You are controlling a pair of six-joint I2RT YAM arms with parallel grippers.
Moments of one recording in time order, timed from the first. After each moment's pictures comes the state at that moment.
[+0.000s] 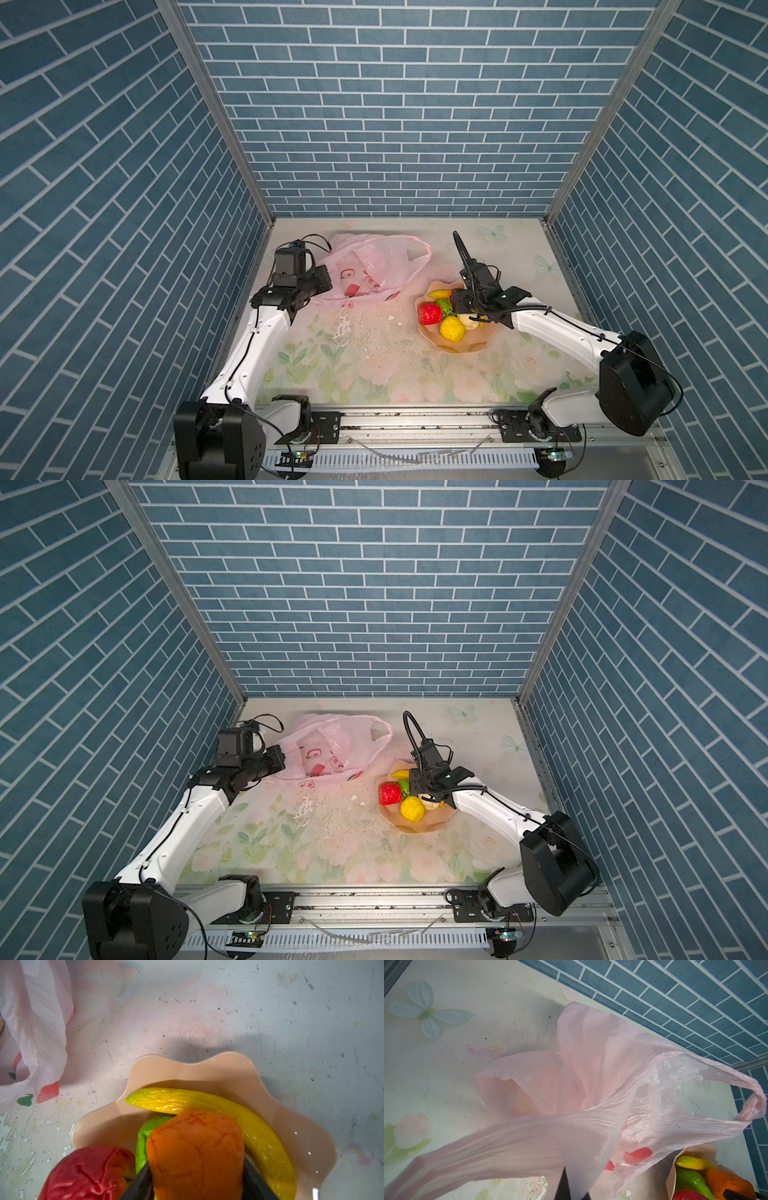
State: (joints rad) left arm -0.06 1.16 0.92 -0.49 0.16 -0.41; right arm 0.65 1.40 0.90 -0.44 0.14 0.47
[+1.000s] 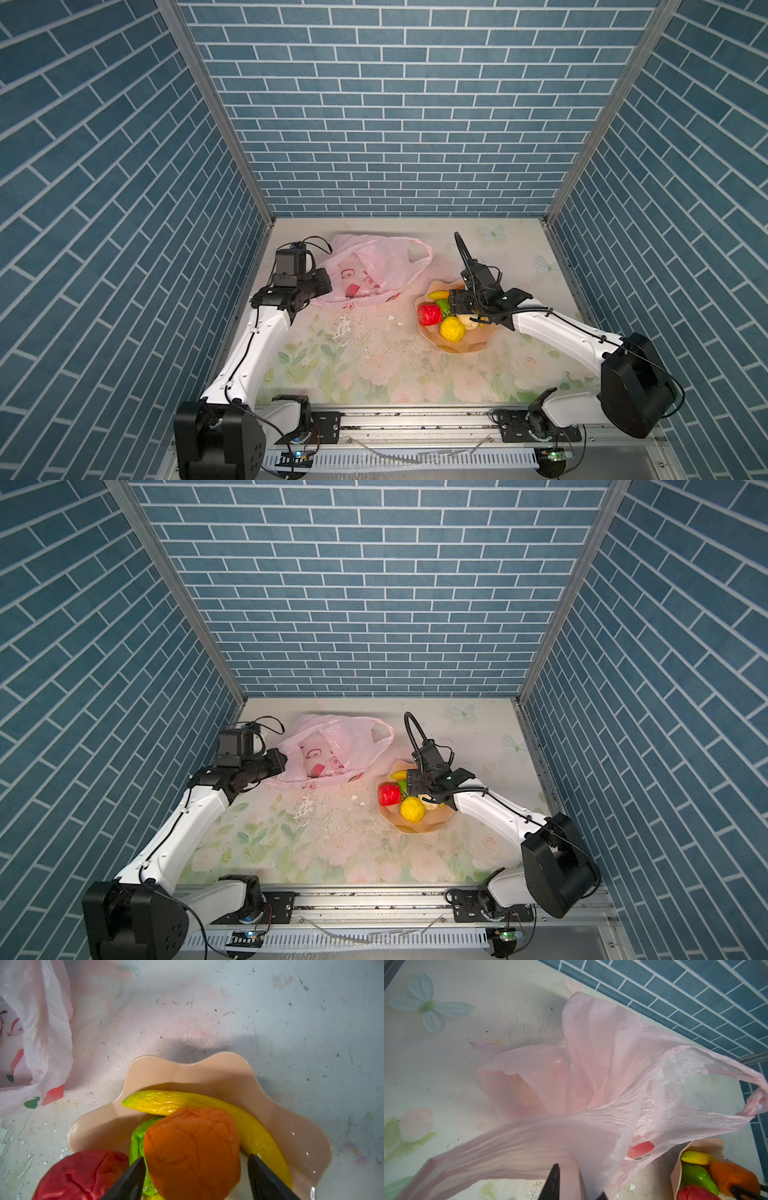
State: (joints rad) left arm -0.06 1.15 0.92 -0.54 0.16 -0.39; right arm 0.65 1.37 0.88 -0.43 0.16 0.47
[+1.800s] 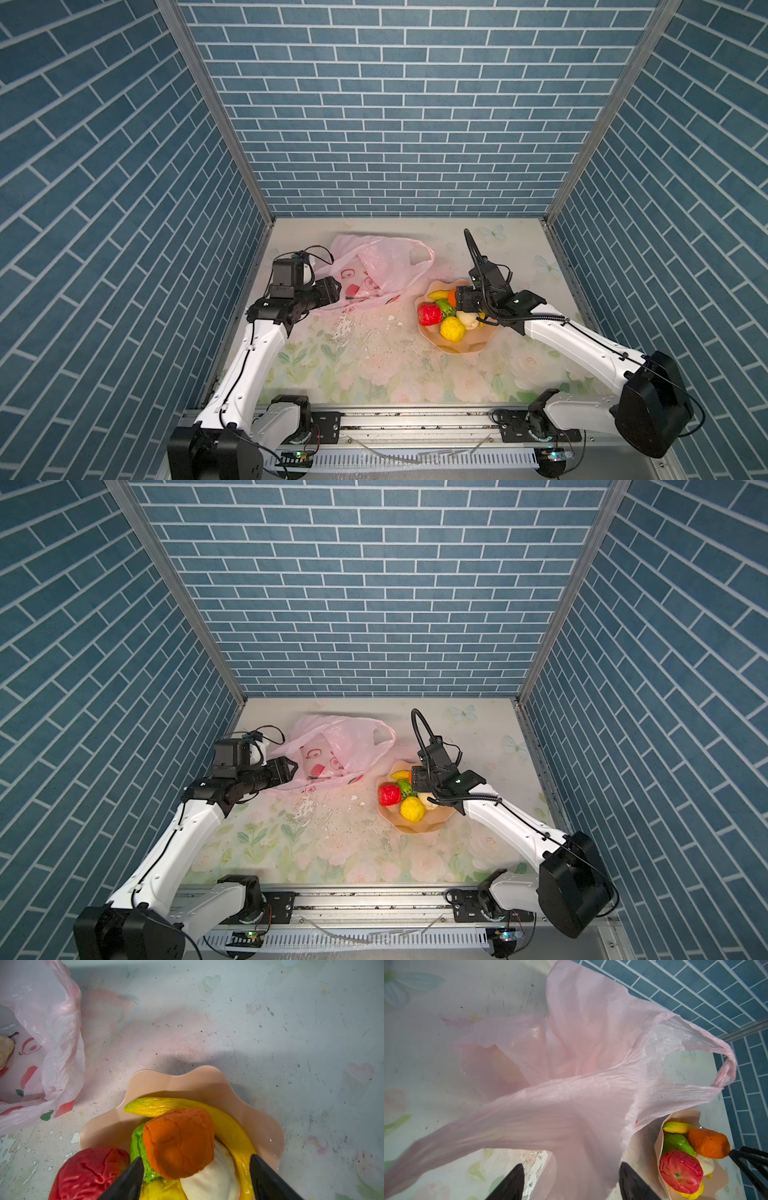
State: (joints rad) left arm -0.06 1.06 0.84 -0.57 0.28 -0.37; right arm 0.65 1.28 0.88 -0.48 0.22 0.46
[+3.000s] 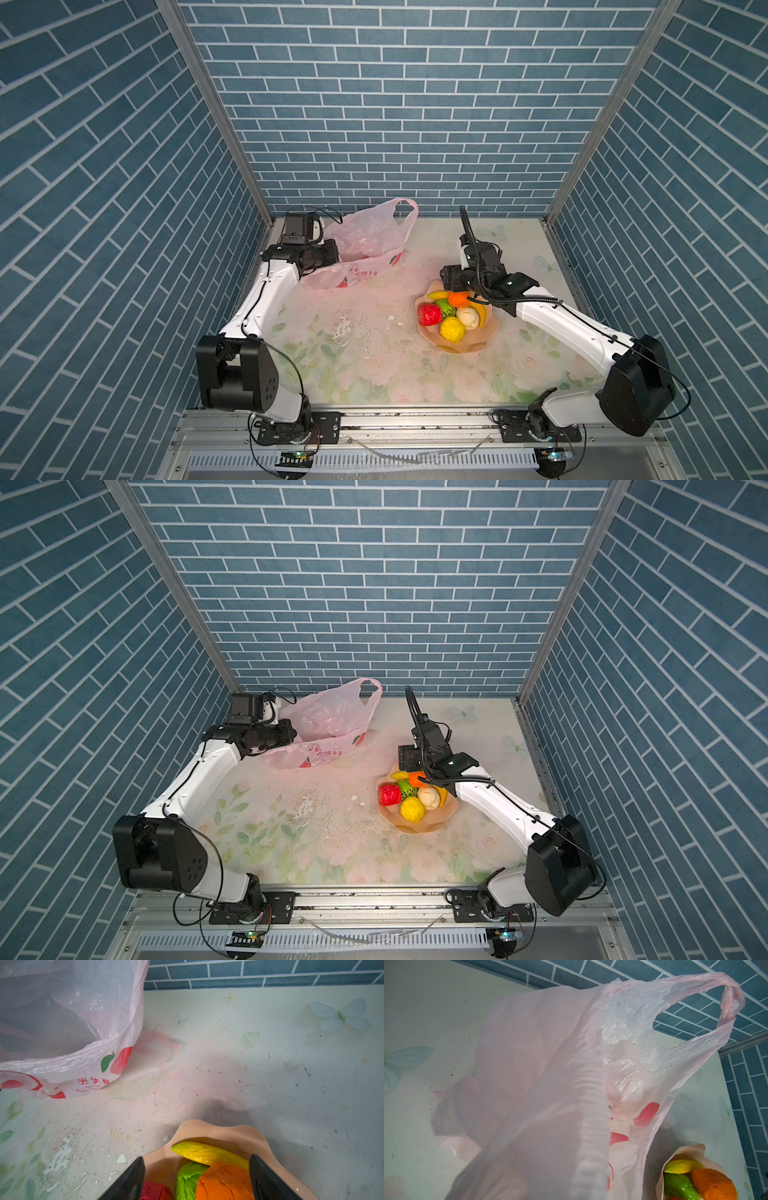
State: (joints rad) left arm -0.07 1.51 1.33 -0.65 0.25 -0.29; right arm 0.64 1.41 1.08 -0.38 0.10 0.35
